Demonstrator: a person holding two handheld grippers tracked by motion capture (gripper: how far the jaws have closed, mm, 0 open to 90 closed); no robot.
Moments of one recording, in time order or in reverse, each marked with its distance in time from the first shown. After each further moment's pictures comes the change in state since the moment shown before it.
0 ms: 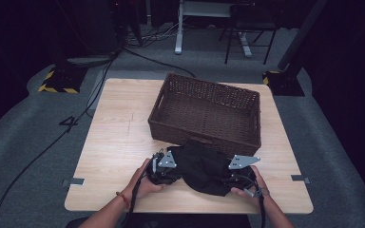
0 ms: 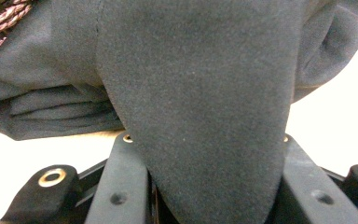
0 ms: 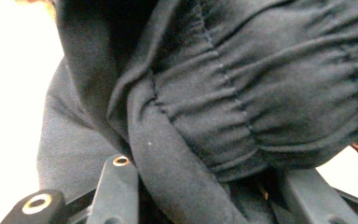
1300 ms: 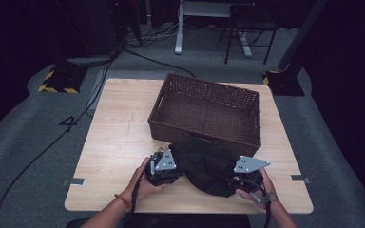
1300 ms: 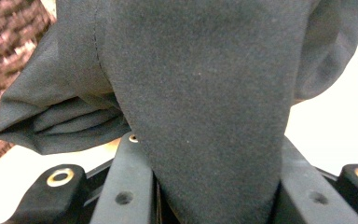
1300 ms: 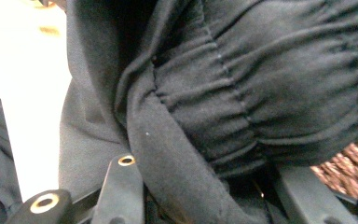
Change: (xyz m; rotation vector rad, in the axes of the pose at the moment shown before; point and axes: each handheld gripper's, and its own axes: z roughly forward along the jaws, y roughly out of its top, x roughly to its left) left arm -0.021 0.023 -0.030 -0.130 0.060 0.081; right arm 0.022 0.024 -0.040 -0.078 -0.073 -0.103
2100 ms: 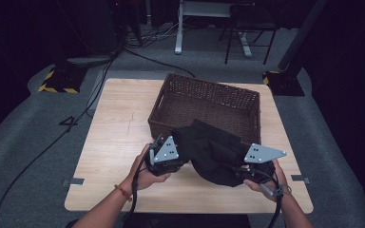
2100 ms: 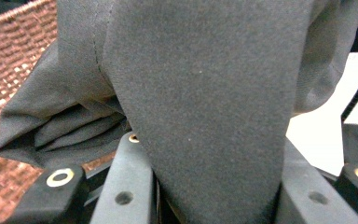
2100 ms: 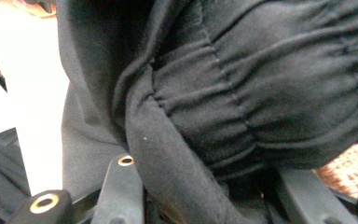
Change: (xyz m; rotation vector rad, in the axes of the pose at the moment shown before) left arm 0.003 0.058 -0.036 -0.113 0.049 0.080; right arm -0.010 0.050 -0.044 -0.073 -0.044 -0.040
